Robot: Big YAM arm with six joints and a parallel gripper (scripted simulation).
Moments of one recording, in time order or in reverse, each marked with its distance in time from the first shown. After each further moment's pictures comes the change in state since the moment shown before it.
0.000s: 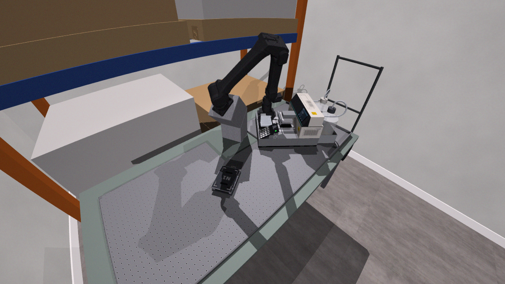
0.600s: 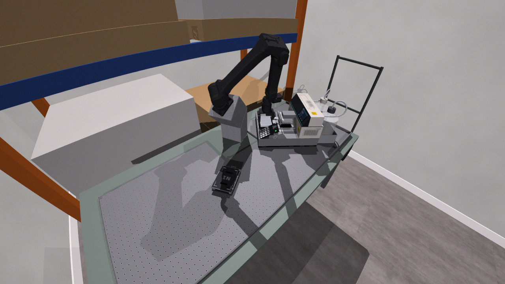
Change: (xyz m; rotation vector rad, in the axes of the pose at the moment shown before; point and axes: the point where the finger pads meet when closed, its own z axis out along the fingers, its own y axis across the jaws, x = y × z) arm 0.000 0.001 0.003 -0.002 0.001 -0.001
